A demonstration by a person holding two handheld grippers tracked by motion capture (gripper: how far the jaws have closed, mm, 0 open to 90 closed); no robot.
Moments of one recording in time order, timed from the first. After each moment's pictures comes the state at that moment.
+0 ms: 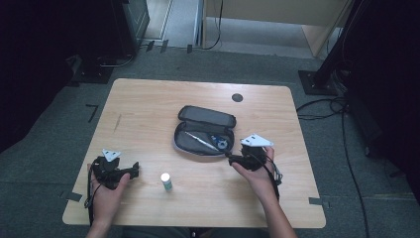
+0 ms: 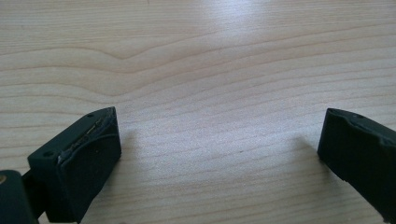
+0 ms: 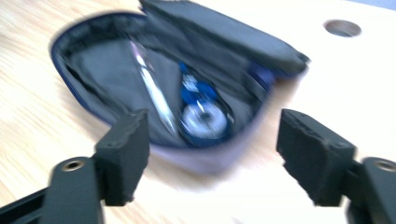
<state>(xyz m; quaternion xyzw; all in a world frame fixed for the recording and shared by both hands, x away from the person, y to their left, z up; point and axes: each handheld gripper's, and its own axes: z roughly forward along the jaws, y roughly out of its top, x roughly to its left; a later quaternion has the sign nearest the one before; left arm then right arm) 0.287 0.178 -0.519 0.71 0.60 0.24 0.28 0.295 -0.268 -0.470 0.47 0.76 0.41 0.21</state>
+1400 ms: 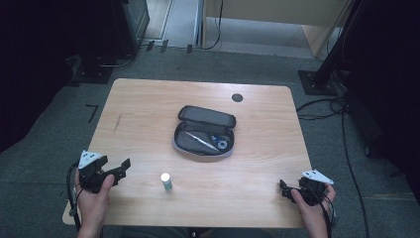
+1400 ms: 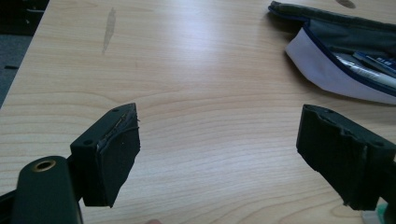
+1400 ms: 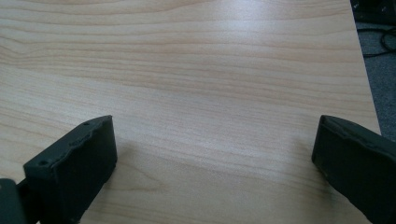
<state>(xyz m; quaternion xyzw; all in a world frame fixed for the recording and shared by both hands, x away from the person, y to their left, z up) 0.248 0.192 -0.456 0.67 0.59 0.21 0.40 0.207 -0.419 -0.526 0.63 0.68 0.29 0.25</state>
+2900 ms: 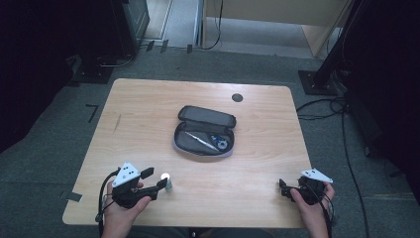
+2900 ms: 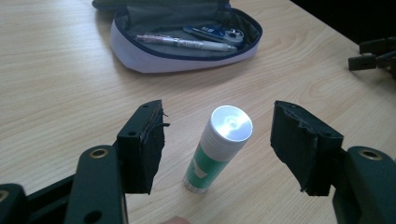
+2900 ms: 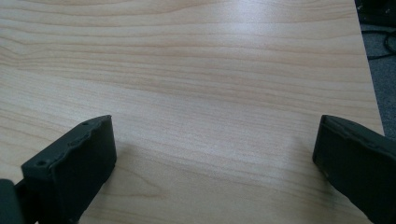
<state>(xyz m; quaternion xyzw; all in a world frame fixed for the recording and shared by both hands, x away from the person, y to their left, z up) 0.209 0.105 -0.443 0.77 0.42 0.12 0.46 0.210 -0.420 -0.526 0.62 0.68 0.29 0.24</state>
